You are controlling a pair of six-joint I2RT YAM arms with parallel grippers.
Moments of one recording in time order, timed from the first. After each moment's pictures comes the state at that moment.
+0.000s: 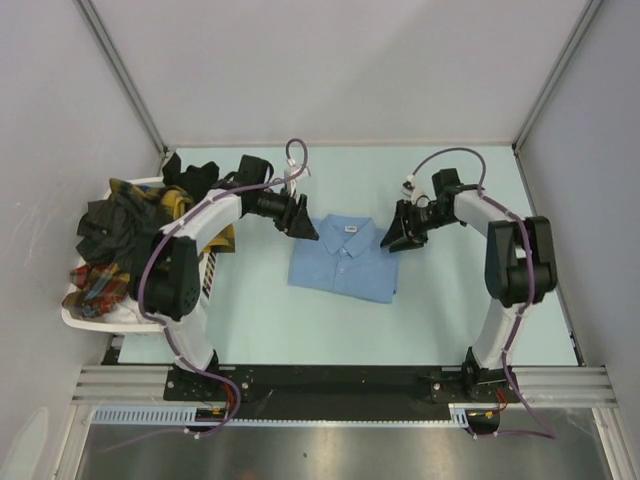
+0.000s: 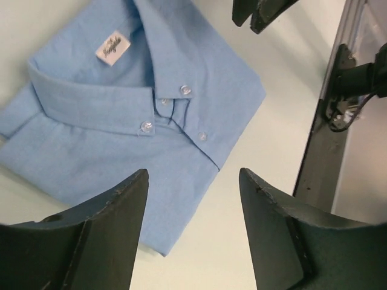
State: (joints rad) left arm -0.28 1.83 1.35 -0.55 0.96 0.19; right arm 0.13 1.93 1.32 -0.68 -0.92 0.12
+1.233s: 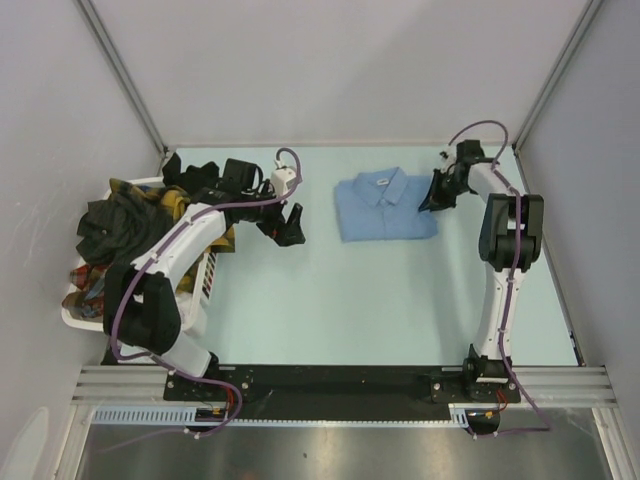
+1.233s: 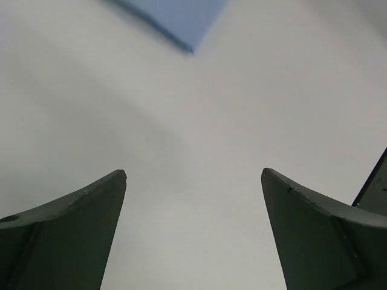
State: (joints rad) left arm -0.30 1.54 1.23 -0.57 0.61 0.30; right arm -0.01 2.23 1.72 -0.64 -0.47 0.23
